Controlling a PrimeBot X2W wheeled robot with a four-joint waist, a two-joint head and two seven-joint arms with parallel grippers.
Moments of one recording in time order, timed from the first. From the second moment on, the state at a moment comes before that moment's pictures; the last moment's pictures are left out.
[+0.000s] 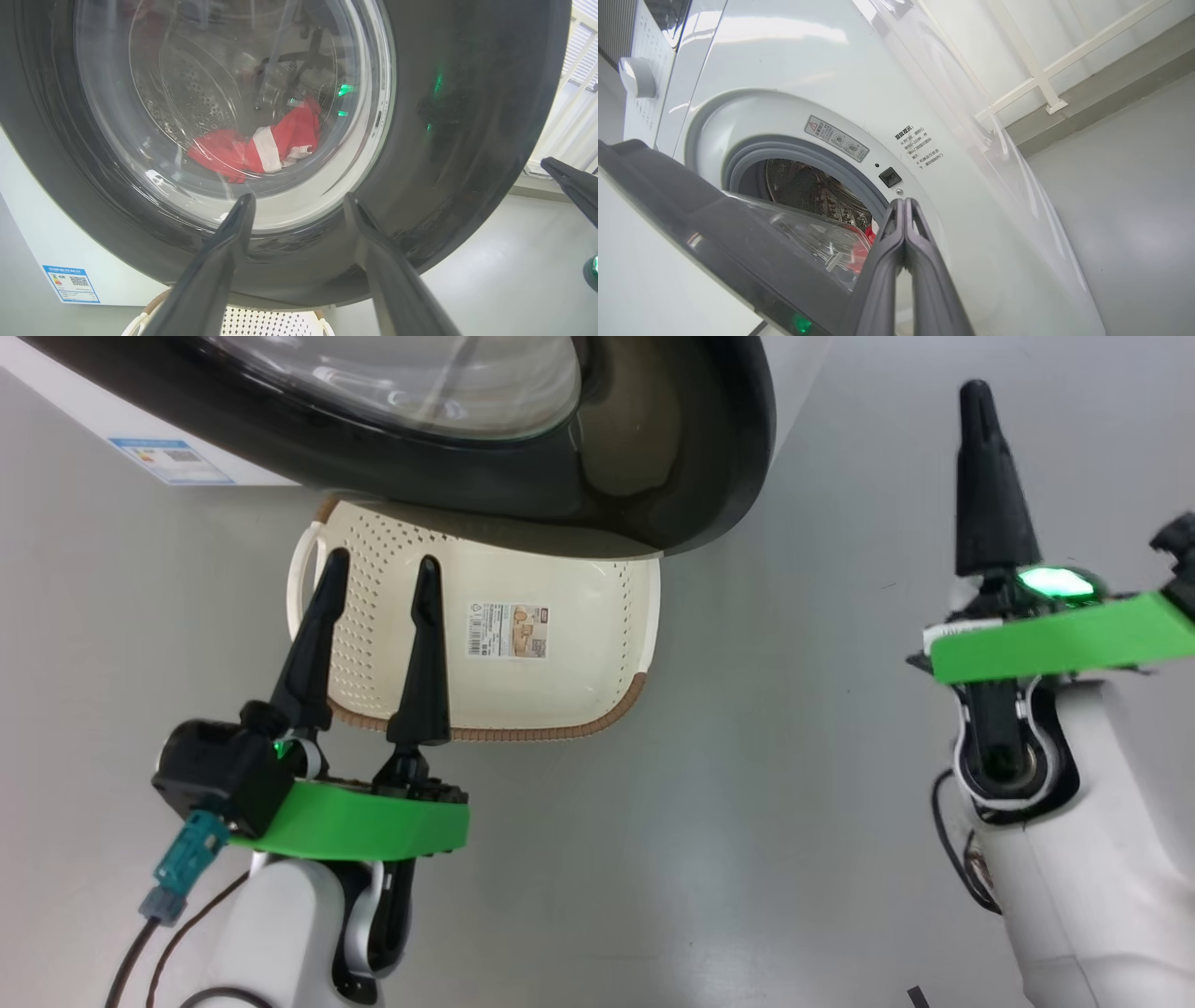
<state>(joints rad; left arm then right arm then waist) -0.43 0.04 -0.20 0.08 -0.33 0.04 -0.26 -0.55 -0.06 0.11 0.17 0.89 0.12 -0.26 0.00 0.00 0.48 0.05</state>
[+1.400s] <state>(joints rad) -0.43 0.03 -0.23 0.09 -0.34 0.04 -0.26 -1.08 -0.29 0.44 0.45 2.04 0.12 0.71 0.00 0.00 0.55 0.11</state>
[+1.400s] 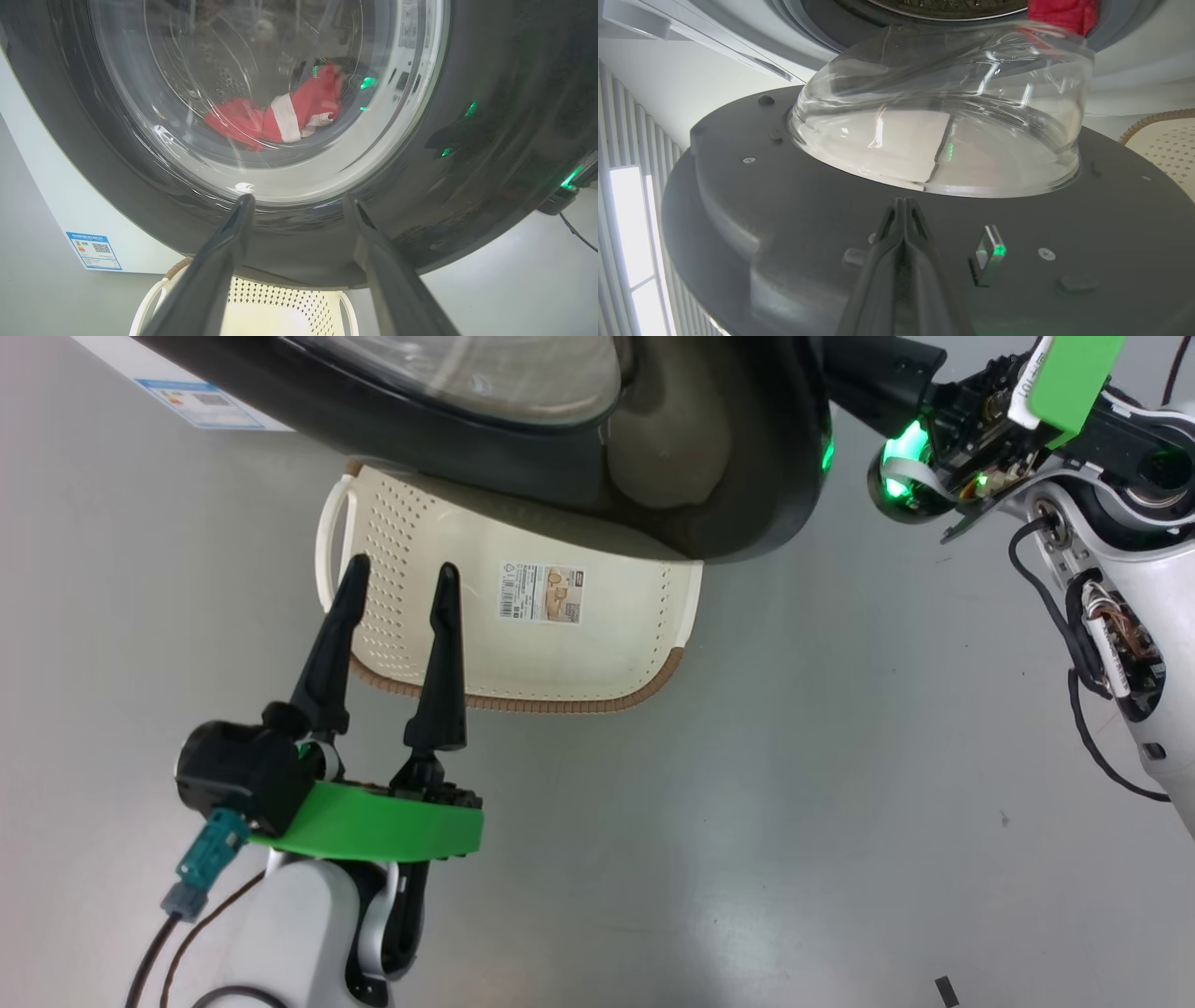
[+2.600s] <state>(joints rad) -0.29 0.03 -0.22 0.13 -0.36 0.06 -0.26 -0.86 -0.43 0.76 0.22 2.22 0.12 0.61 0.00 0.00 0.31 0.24</state>
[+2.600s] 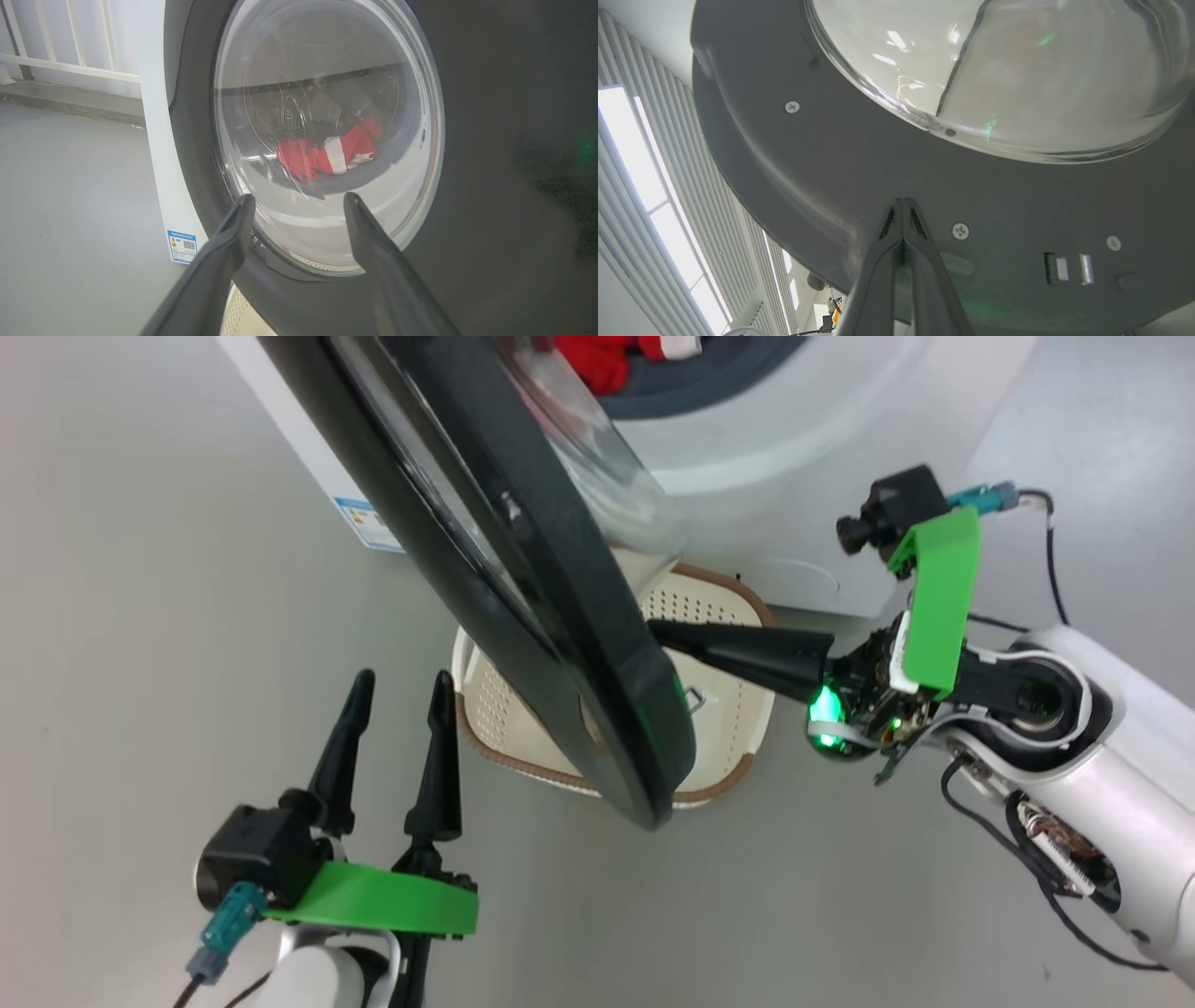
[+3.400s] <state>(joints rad) -0.18 0.04 -0.22 0.16 -0.35 0.06 -0.26 -0.76 -0.37 0.83 0.31 2.26 0.12 0.59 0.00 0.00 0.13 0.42</state>
